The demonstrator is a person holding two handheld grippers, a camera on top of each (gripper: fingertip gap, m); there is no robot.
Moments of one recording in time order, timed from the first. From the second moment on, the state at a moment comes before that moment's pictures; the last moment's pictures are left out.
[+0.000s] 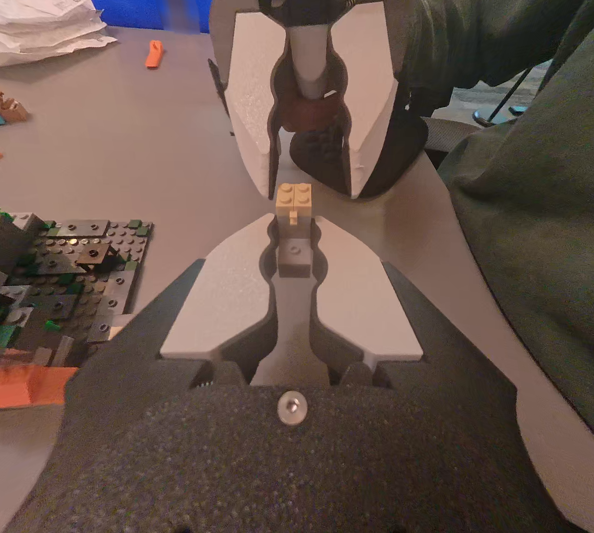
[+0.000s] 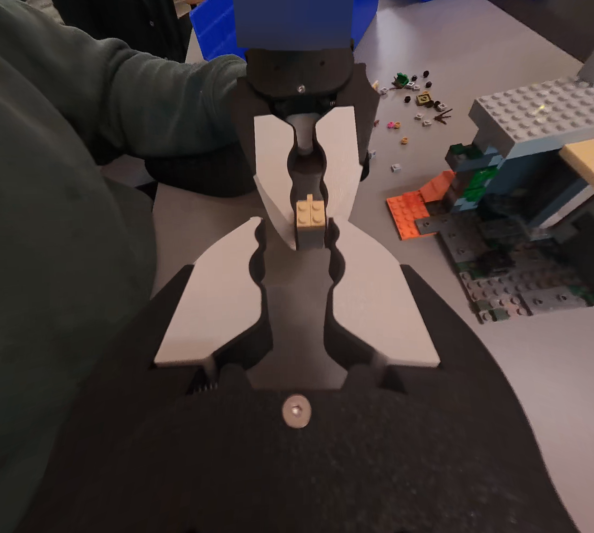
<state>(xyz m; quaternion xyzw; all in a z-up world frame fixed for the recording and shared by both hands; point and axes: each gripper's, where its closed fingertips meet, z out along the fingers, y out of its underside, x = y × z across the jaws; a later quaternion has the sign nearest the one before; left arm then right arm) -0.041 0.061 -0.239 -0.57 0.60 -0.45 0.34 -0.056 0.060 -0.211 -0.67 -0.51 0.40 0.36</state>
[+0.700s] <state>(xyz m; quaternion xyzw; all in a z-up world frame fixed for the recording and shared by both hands) -0.044 0.100 -0.246 -0.62 0.55 -0.39 0.40 -0.032 0.095 -0.247 -0.60 -0.69 0.28 0.29</state>
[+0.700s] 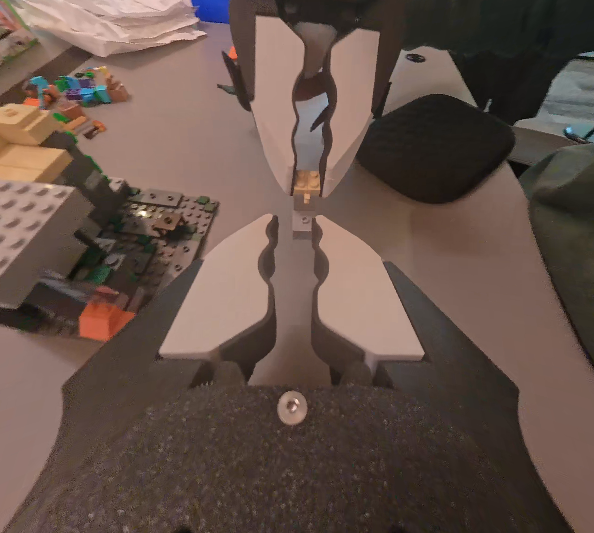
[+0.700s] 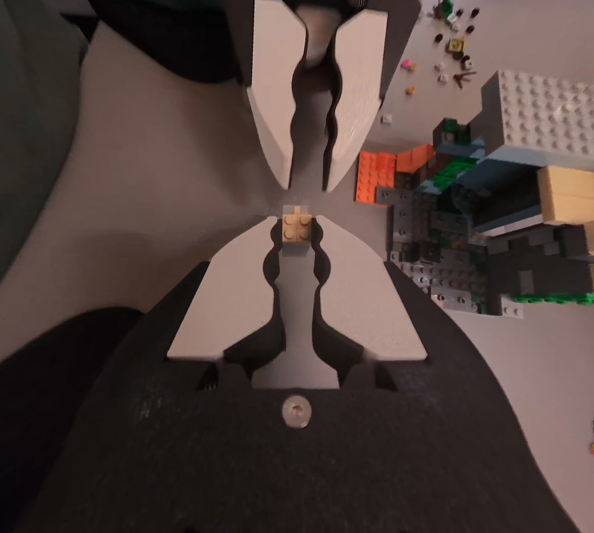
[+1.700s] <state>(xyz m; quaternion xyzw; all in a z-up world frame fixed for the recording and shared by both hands) -0.082 0.166 -0.202 -0.65 0.41 -0.27 0.59 0.035 0.238 -0.142 -0.61 -0.50 0.13 0.60</state>
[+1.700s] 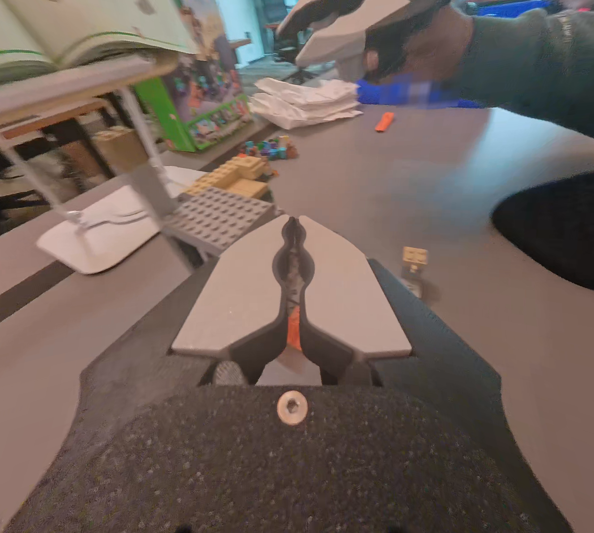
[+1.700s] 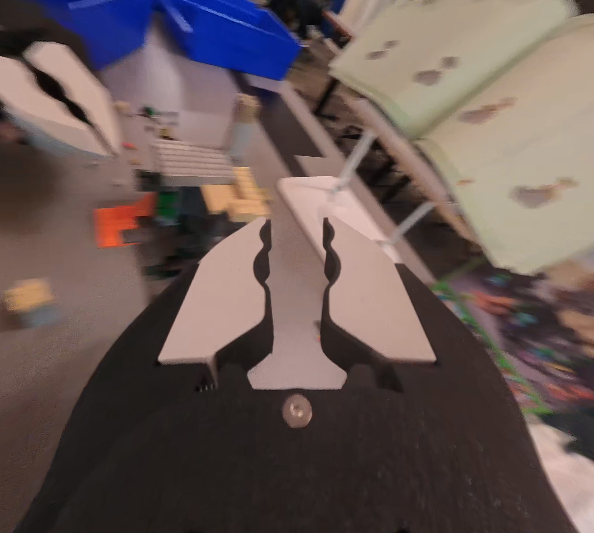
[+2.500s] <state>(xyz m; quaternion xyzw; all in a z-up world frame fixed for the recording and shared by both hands) -0.117 0.207 -0.214 -0.70 0.31 -0.20 0.61 0.114 0.451 -0.149 -0.54 -0.54 -0.19 0.61</state>
